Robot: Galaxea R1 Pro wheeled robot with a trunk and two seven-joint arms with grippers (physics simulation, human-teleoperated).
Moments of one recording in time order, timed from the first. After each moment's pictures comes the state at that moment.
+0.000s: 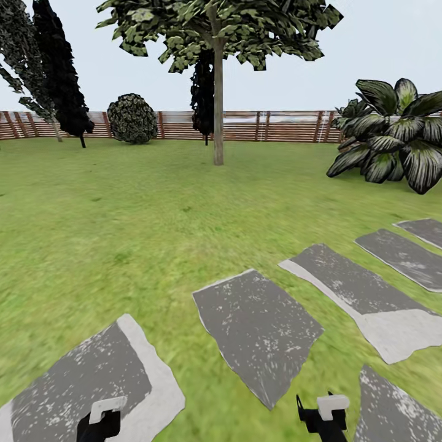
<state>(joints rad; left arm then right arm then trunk) -0.30 0.10 0.14 -0.40 0.03 -0.29 -0.01 -0.45 -0.07 0.06 -0.03 0.11 -0.70 -0.14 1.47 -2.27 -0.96</state>
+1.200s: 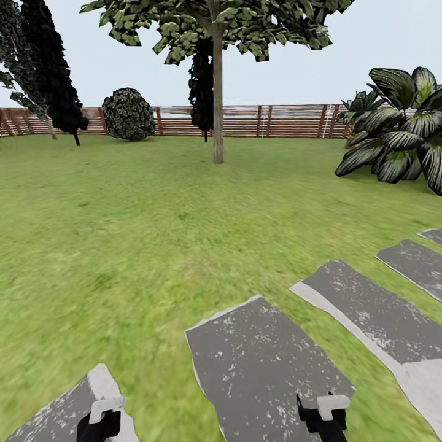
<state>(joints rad) -0.30 0.10 0.14 -0.40 0.03 -0.29 -0.01 -0.45 -0.07 0.06 -0.03 0.10 -0.70 -0.15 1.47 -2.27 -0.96</state>
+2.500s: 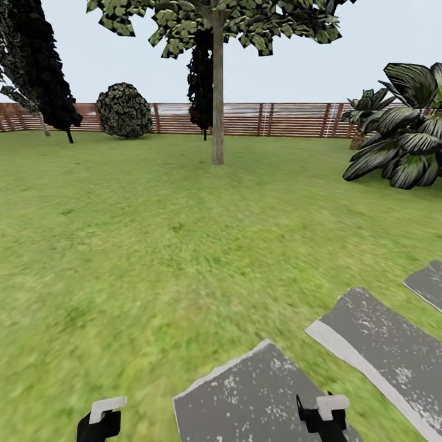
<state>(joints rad) -0.30 0.10 0.14 -0.40 0.03 -0.29 -0.01 -0.45 -0.07 0.06 -0.03 0.11 -0.70 -0.14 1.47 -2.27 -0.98</state>
